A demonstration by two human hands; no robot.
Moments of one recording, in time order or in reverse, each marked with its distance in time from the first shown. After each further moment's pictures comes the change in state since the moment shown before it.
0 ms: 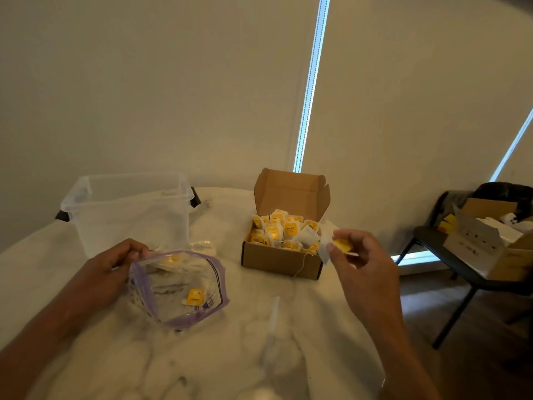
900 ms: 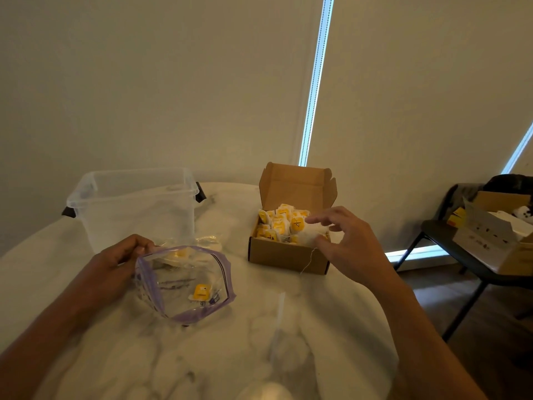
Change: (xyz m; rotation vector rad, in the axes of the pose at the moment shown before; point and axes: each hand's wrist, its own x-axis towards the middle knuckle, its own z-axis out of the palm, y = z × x) left_hand 0.001 0.002 -0.001 -0.002 -0.005 -0.026; right_hand 0.056 0.012 0.024 -0.336 -0.398 -0.219
